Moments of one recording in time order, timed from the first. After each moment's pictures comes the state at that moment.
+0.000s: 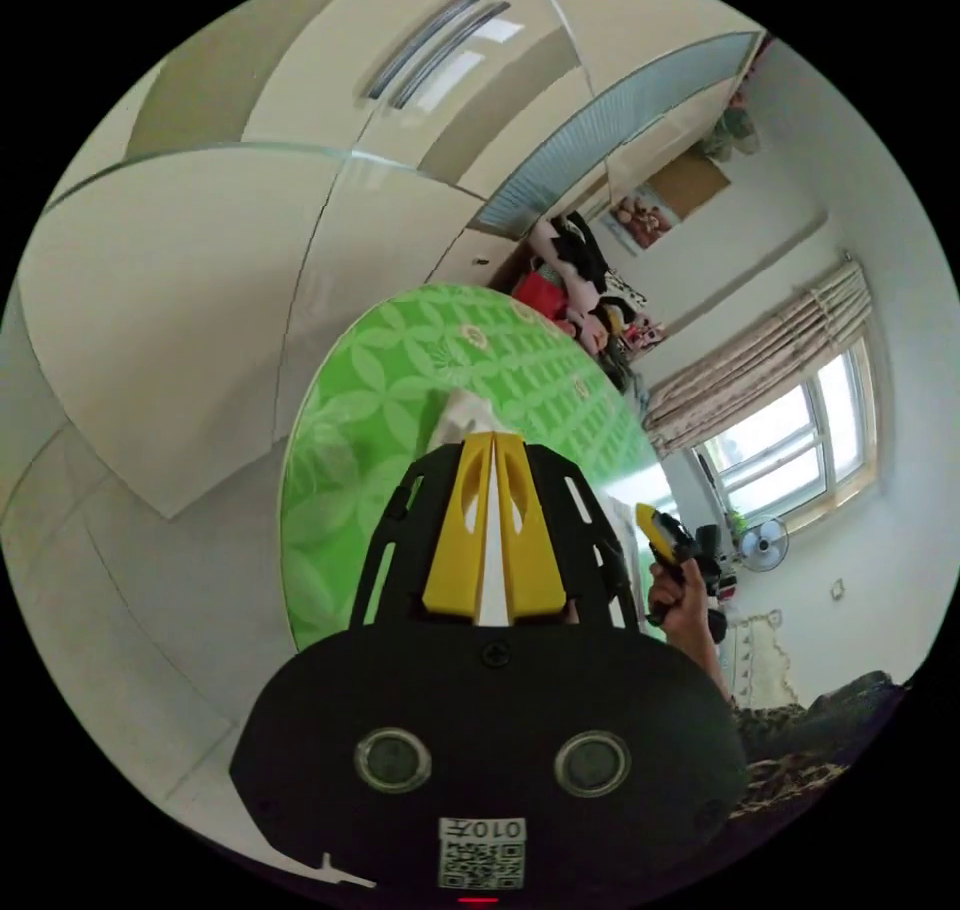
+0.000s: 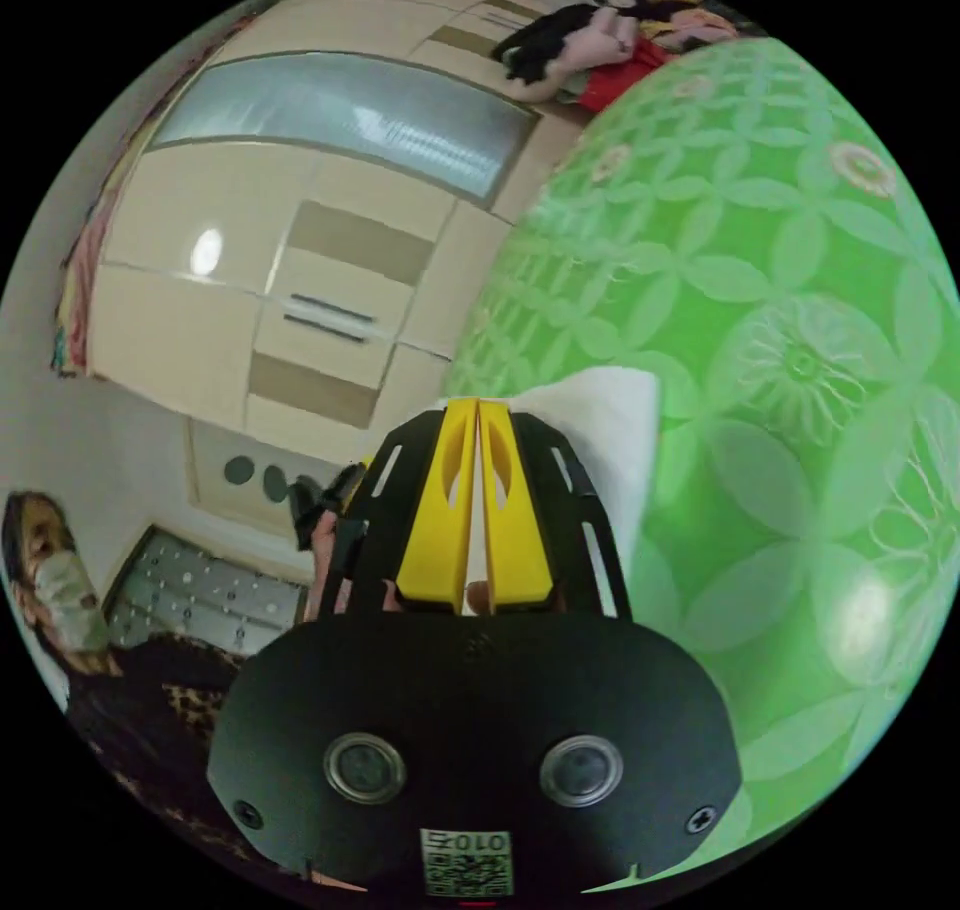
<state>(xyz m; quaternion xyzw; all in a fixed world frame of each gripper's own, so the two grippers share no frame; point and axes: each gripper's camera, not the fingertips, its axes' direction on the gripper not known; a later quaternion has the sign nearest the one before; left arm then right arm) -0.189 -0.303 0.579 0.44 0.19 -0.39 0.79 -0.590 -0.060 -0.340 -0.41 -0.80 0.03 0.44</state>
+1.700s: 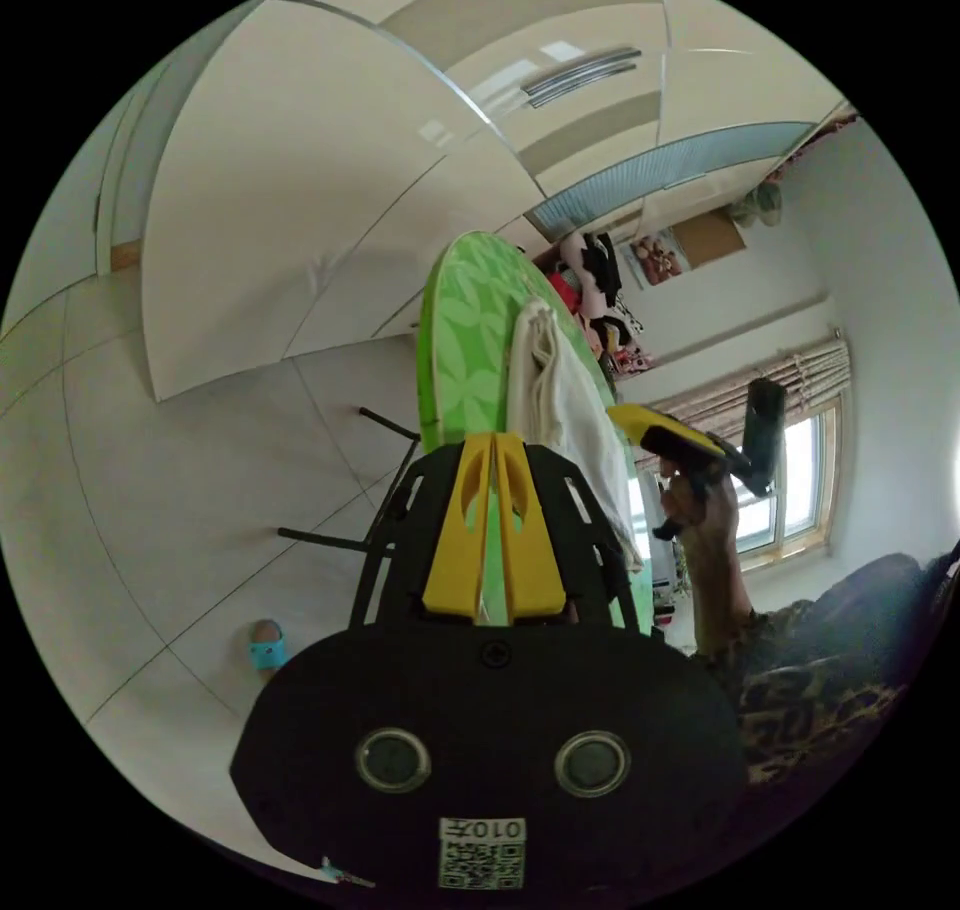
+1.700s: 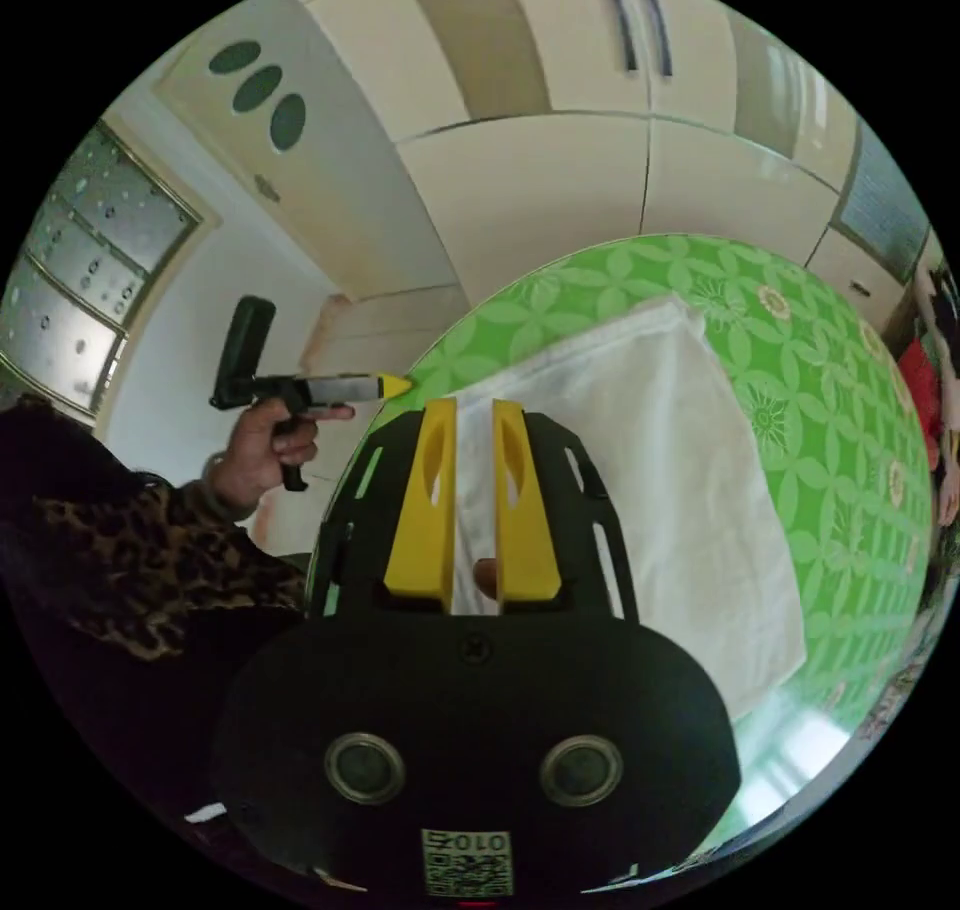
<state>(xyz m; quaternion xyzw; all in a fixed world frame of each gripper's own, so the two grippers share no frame) -0.138 -0.084 0.652 0.45 0.28 -0.44 0.73 -0.643 -0.021 -0.783 -0.20 -0.72 -0.51 0.42</state>
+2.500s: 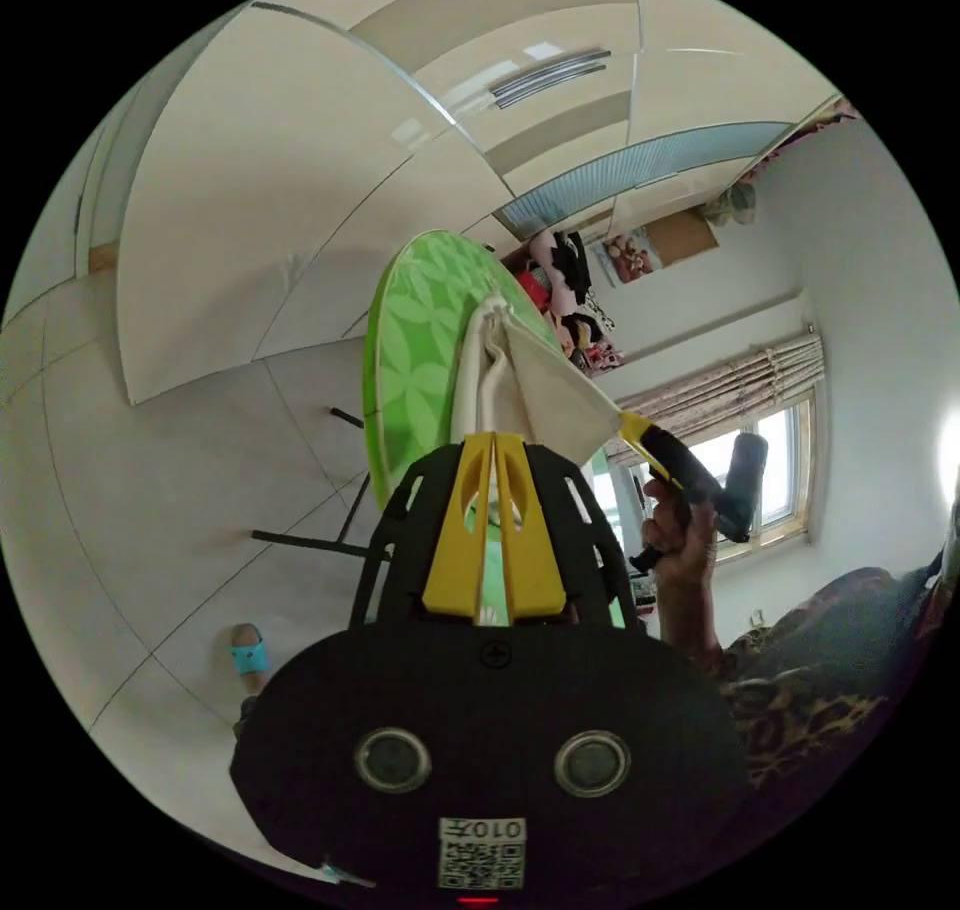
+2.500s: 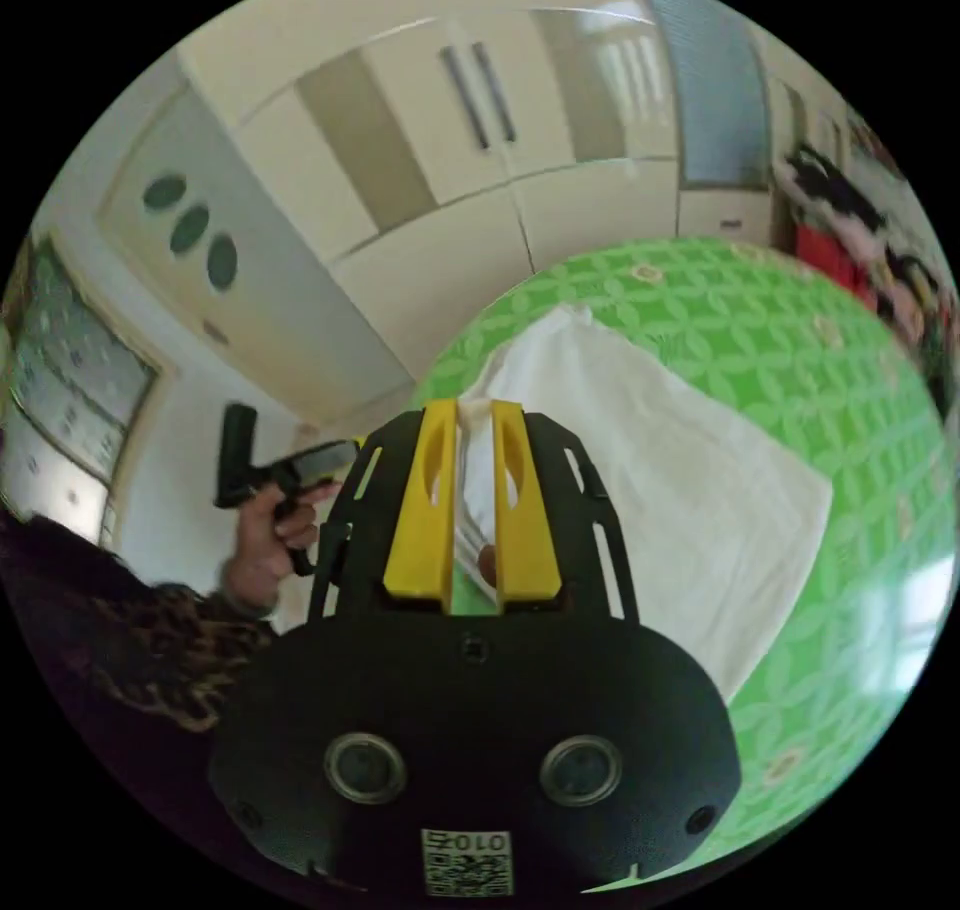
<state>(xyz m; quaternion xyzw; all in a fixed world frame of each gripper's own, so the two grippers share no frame) -0.128 -0.074 0.614 0.46 0.30 -0.41 0.73 -0.553 0.022 -0.711 -0.30 -0.75 -0.27 0.52</state>
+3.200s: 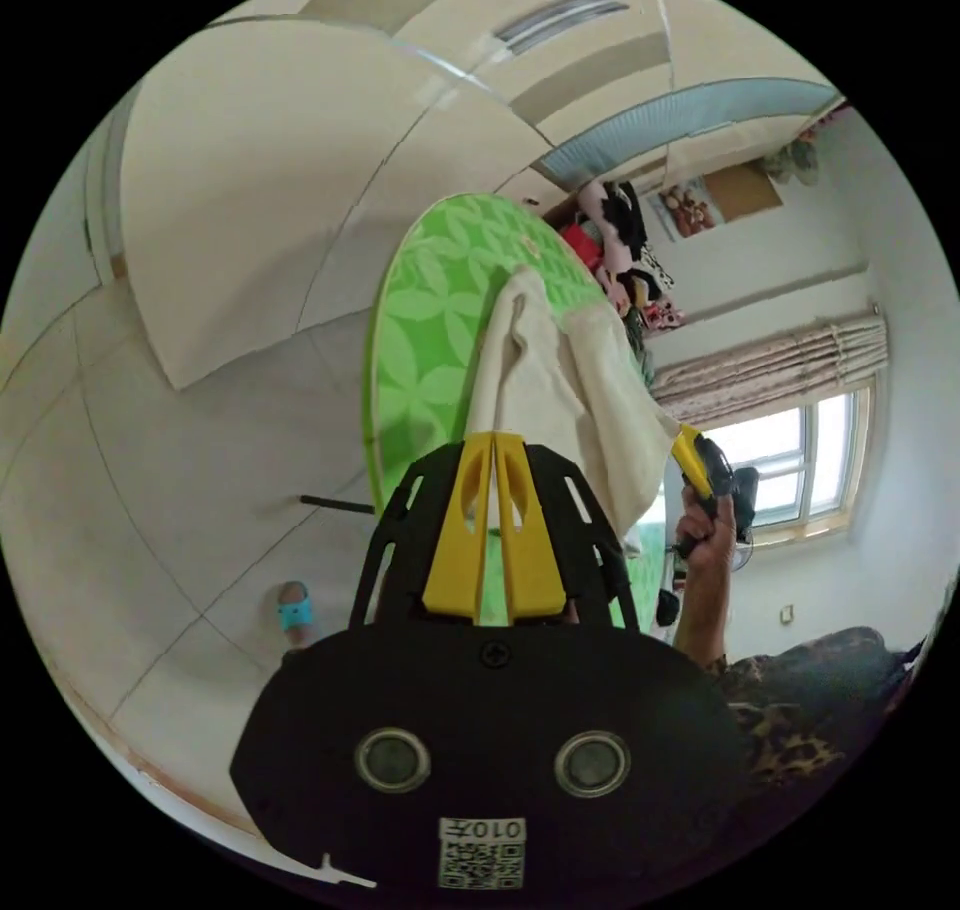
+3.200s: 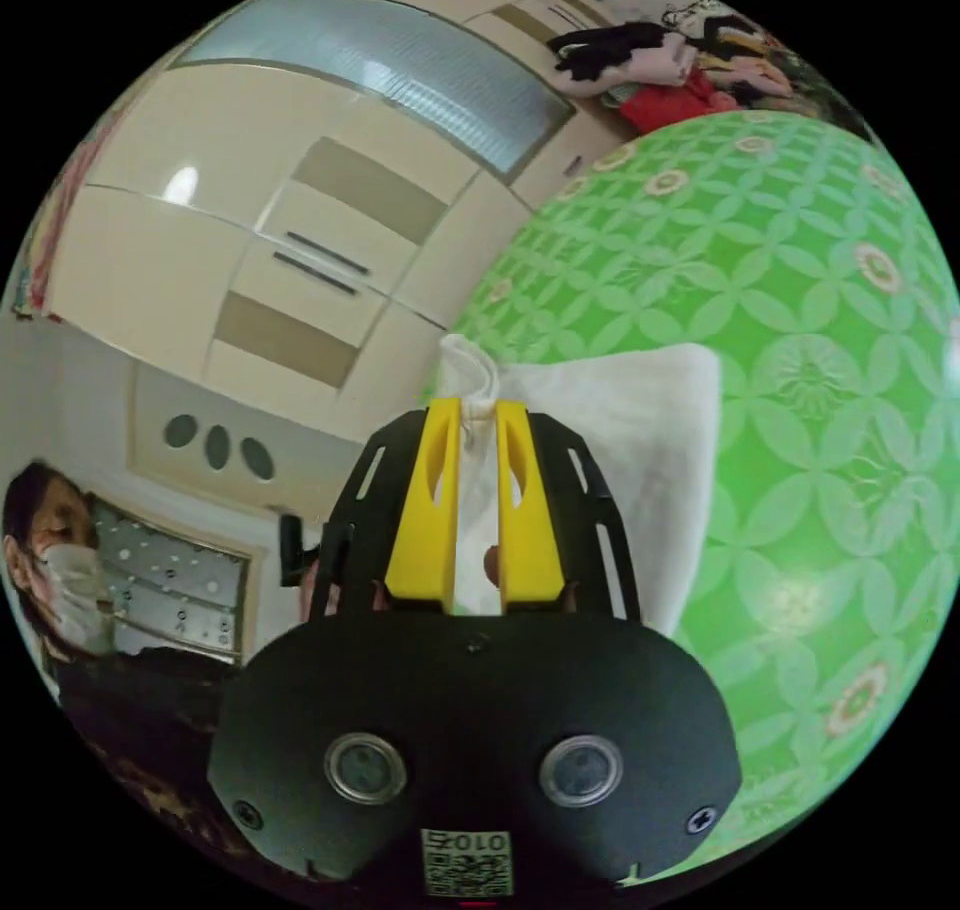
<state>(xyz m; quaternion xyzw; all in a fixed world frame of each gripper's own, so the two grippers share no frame) -0.154 -0.114 0.587 0.36 0.28 -0.43 0.78 -0.531 0.068 -0.569 -0.42 -0.71 -0.08 0.56</state>
